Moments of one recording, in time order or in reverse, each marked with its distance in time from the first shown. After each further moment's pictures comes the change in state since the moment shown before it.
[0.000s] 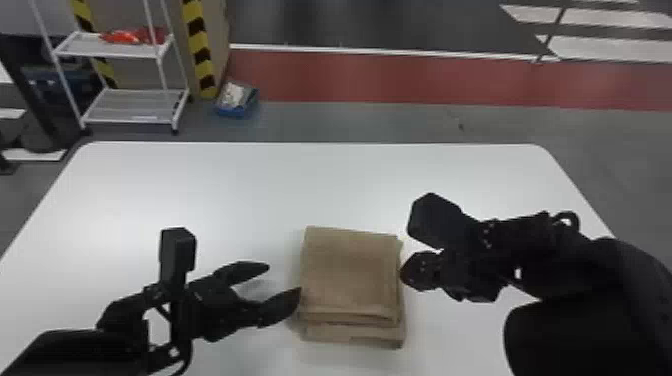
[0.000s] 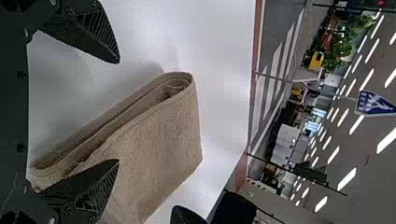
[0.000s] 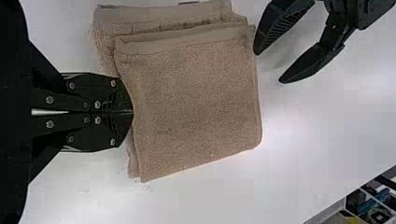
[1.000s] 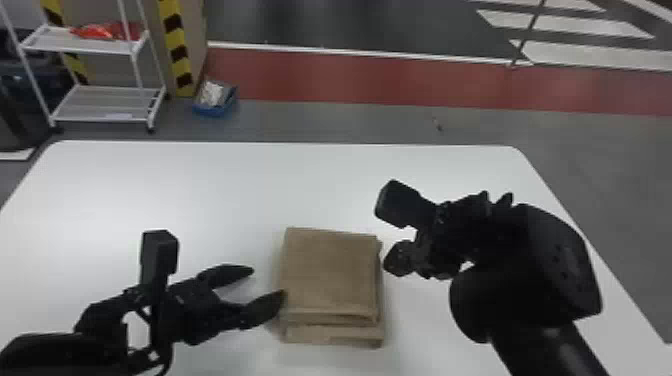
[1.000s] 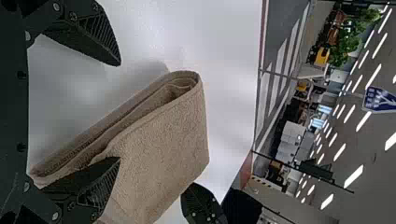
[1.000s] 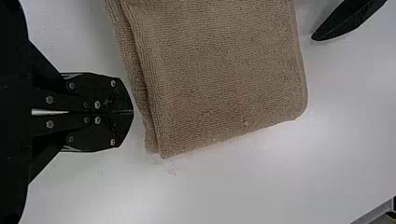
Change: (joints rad) left arm -0.022 0.000 -0.009 0.050 -0.016 -0.024 -0.015; right arm -0.148 0.056 0.016 0.260 0.047 -0.016 0.000
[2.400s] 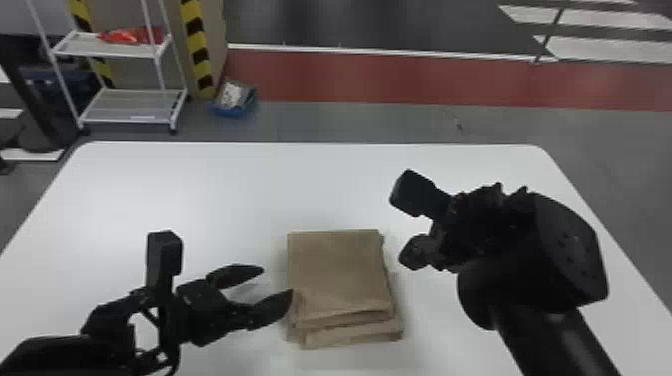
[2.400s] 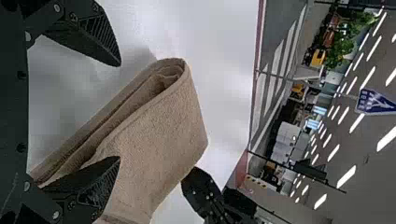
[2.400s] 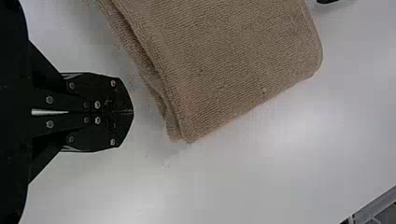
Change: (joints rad) left arm 0.035 0.000 0.050 -0.064 0.019 0.024 -0.032; right arm -0.036 0.064 -0.040 0.069 0.030 0.010 0.000
